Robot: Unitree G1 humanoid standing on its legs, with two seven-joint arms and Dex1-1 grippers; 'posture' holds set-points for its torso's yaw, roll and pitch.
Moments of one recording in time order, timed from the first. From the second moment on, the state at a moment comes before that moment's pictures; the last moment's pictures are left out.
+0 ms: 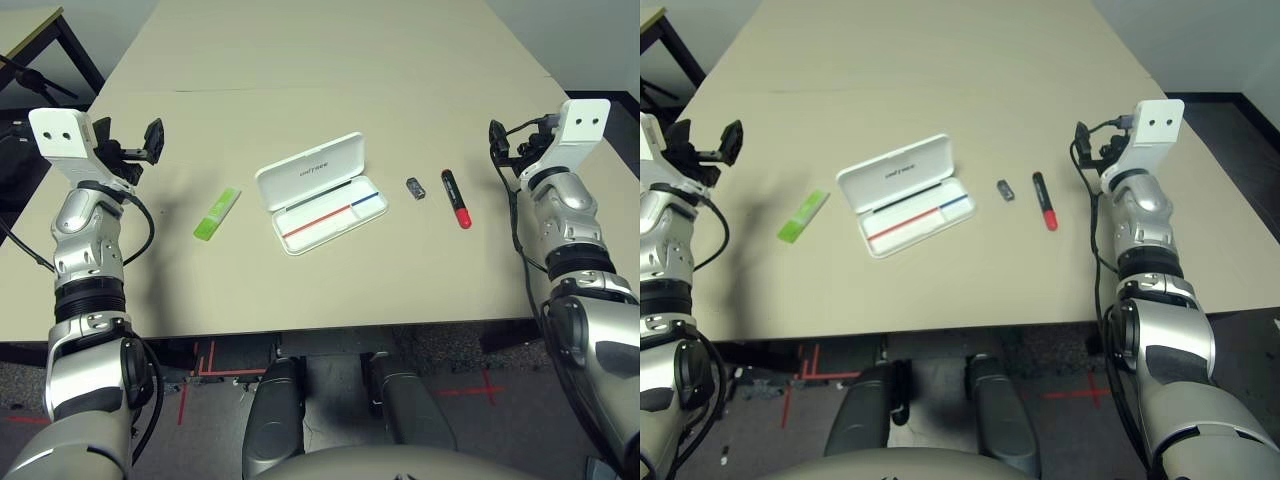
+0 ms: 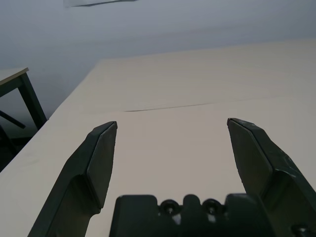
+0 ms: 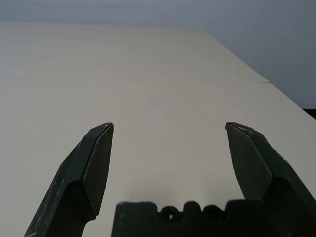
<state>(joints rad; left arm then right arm) -0.62 0.60 0.38 0.60 -0.31 -0.07 -0.42 -0.84 -0.46 -0.29 0.99 0.18 -0.23 0.31</state>
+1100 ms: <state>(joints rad) -0.34 0.68 0.11 -0.20 -0.56 0.47 -0.88 -0.84 -0.47 -0.24 0.97 0.17 -0.16 0.47</state>
